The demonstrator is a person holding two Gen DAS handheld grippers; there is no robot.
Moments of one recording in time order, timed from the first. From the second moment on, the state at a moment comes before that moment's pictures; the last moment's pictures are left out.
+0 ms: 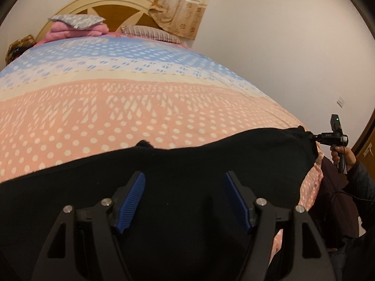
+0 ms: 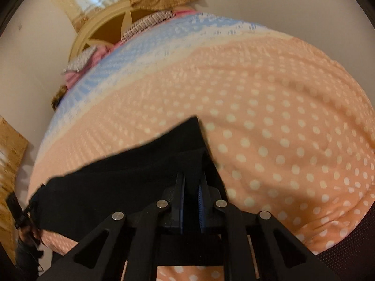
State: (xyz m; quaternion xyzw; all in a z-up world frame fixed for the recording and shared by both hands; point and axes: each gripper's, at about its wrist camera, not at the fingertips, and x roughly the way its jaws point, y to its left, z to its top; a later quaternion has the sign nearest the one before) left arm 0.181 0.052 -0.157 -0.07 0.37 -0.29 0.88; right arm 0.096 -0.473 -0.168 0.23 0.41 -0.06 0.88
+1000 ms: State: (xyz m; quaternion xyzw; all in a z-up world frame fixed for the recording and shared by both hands) left arm 0.170 0.078 -0.154 -0.09 0.36 -0.26 0.89; right arm 0.098 -0.469 -0.155 0.26 0.37 0.02 0.89
